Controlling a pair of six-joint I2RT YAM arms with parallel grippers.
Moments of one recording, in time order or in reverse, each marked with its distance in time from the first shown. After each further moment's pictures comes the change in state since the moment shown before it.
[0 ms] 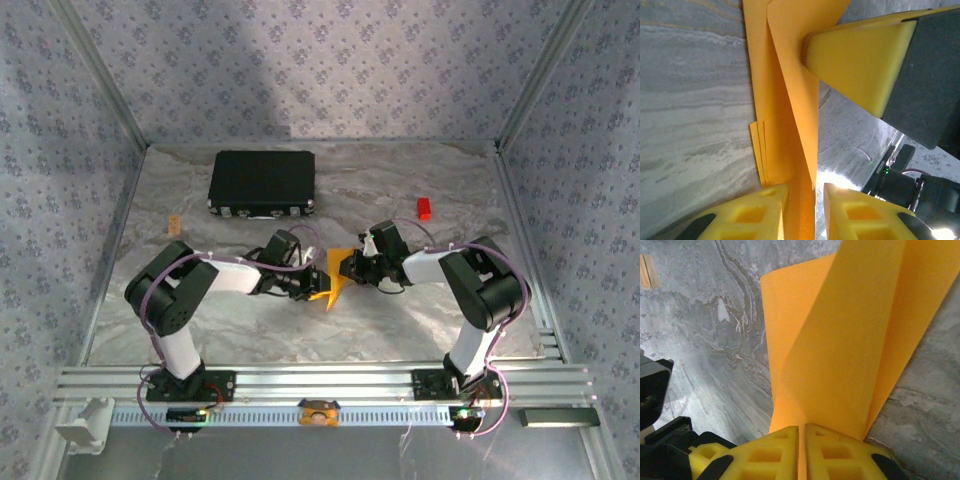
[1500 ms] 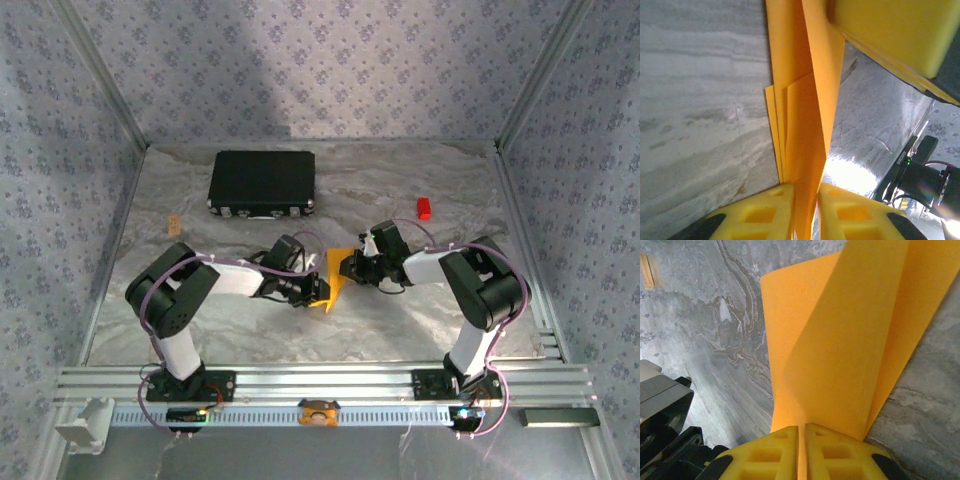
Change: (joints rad) left arm -0.039 -0.011 -0.002 -0.091 -0.038 0.058; right arm -0.006 0.000 -0.005 0.011 -0.011 0.003
